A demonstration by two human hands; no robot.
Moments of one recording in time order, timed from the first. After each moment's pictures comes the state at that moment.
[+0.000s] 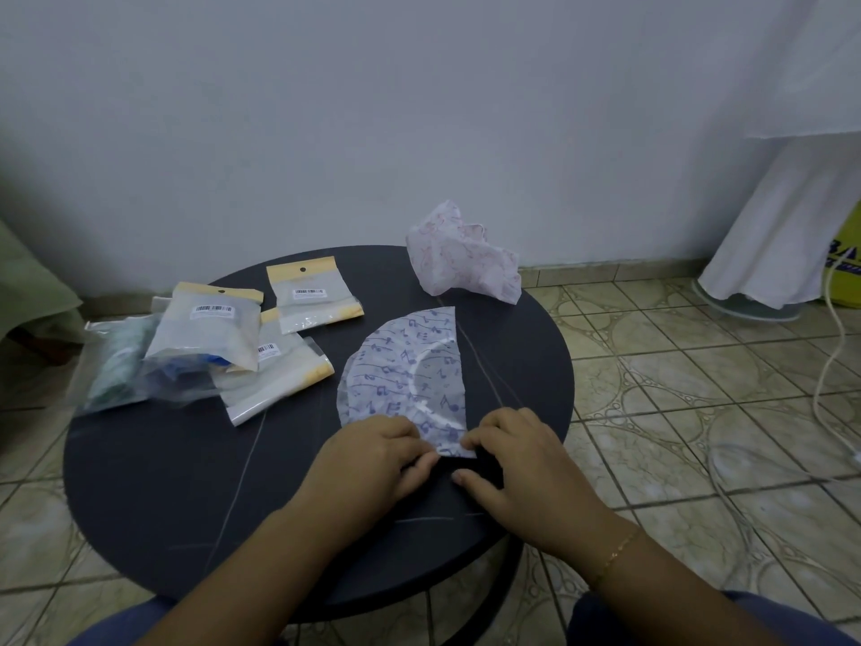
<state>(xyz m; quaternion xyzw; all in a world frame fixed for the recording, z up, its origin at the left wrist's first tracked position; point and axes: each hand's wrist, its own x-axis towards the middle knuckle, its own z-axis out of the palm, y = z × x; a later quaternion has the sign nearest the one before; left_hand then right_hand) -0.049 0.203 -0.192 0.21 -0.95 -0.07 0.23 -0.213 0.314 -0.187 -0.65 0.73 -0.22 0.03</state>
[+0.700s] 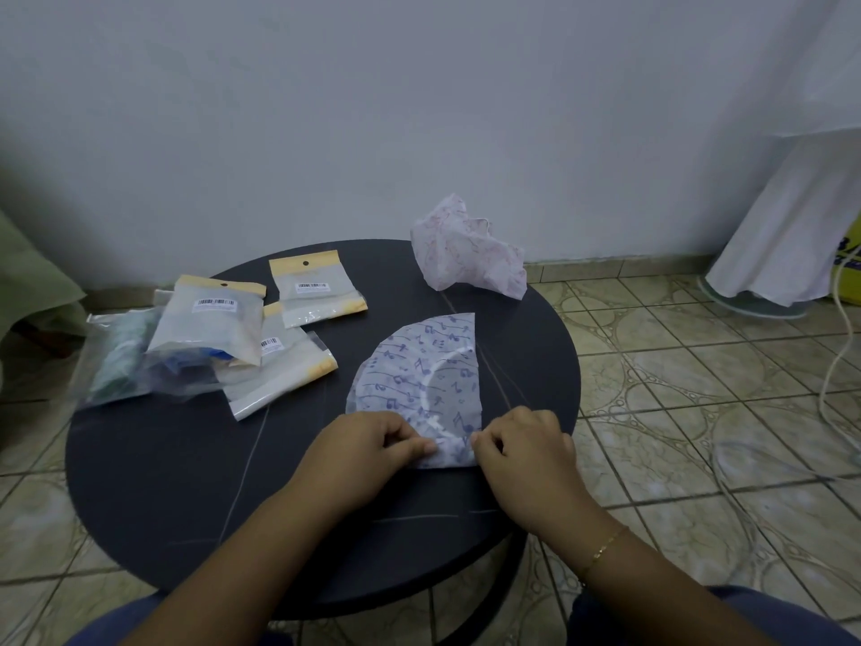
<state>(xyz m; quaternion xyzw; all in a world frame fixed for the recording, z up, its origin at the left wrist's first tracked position) -0.047 0.198 -0.175 0.42 -0.84 -0.32 0.13 -0.199 0.302 -0.175 -0.51 0.83 -0.20 0.10</state>
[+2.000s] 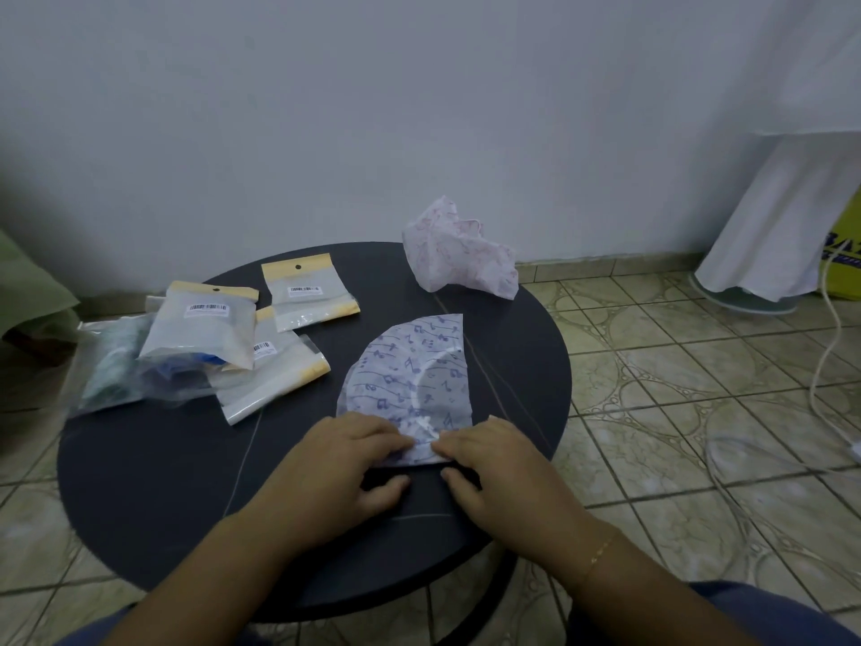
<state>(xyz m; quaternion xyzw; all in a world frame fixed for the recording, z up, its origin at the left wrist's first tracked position) -0.022 0.197 -0.183 0.21 -0.96 -0.07 0.17 -0.197 0.308 -0.187 -0.68 0.70 -0.22 0.04</state>
